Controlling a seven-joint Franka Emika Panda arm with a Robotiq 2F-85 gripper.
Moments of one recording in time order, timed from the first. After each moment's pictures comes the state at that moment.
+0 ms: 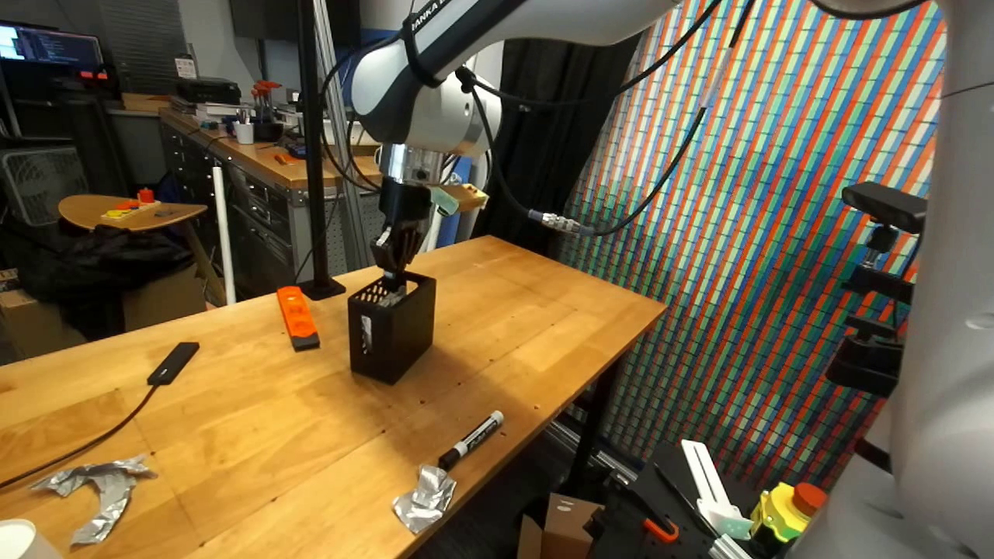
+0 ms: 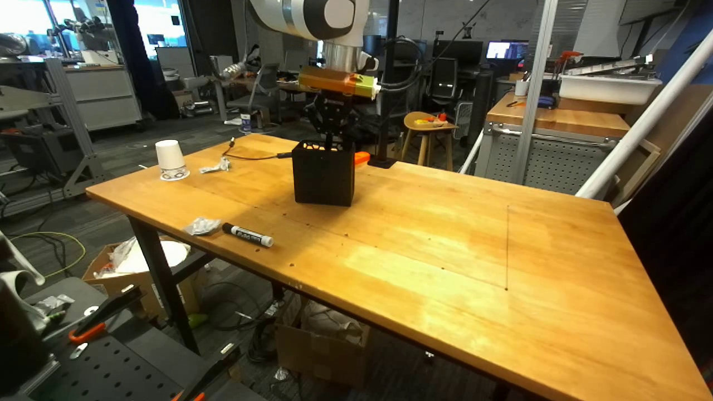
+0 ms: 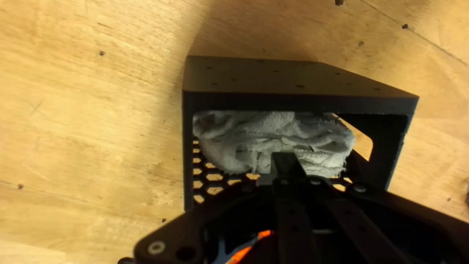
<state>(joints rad) -0.13 0.32 0.09 -1.90 0.14 2.23 -0.58</state>
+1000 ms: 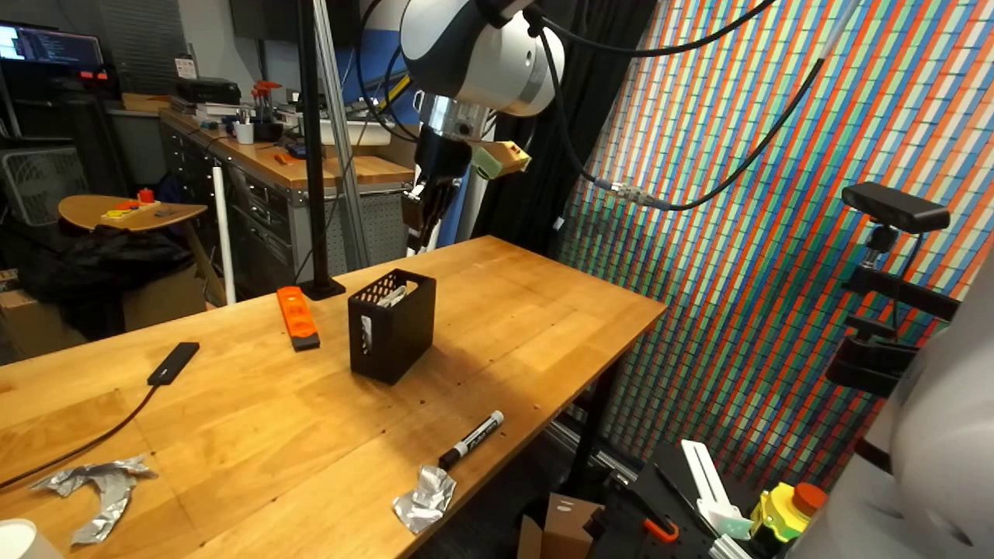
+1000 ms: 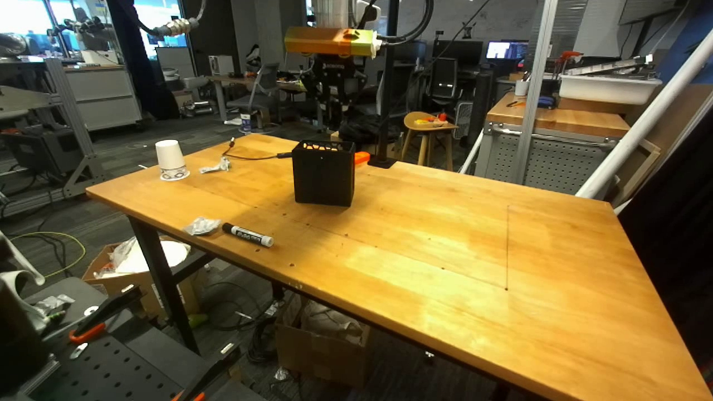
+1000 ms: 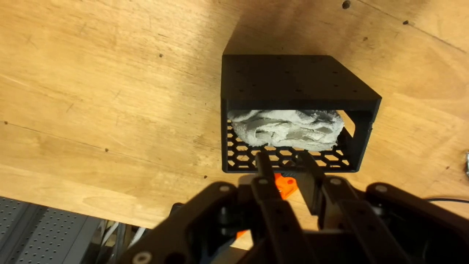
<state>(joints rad) -0.13 0.06 0.05 -2.10 0.14 2.34 -0.58</state>
